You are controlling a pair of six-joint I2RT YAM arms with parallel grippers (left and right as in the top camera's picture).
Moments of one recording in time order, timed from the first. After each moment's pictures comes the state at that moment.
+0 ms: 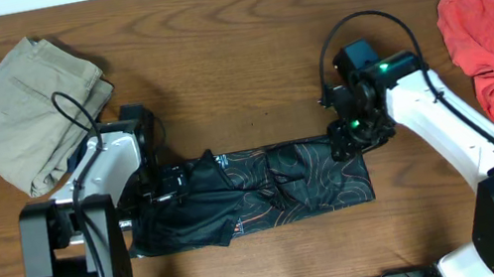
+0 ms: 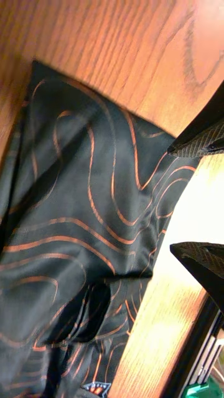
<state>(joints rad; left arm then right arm) -0.07 1.77 0.98 -0.97 -0.04 -0.27 0.30 1.67 1.19 -1.11 -0.23 0.01</state>
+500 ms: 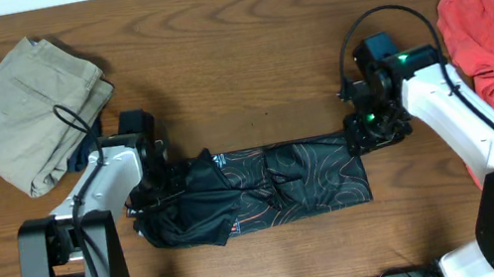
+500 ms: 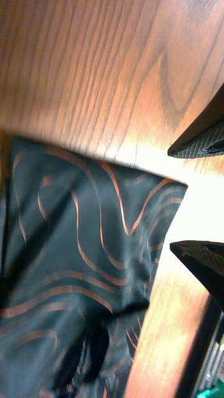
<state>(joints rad) -0.07 1.72 0.90 -0.83 0.12 -0.26 0.21 1.67 1.19 -1.14 -0.19 0.01</state>
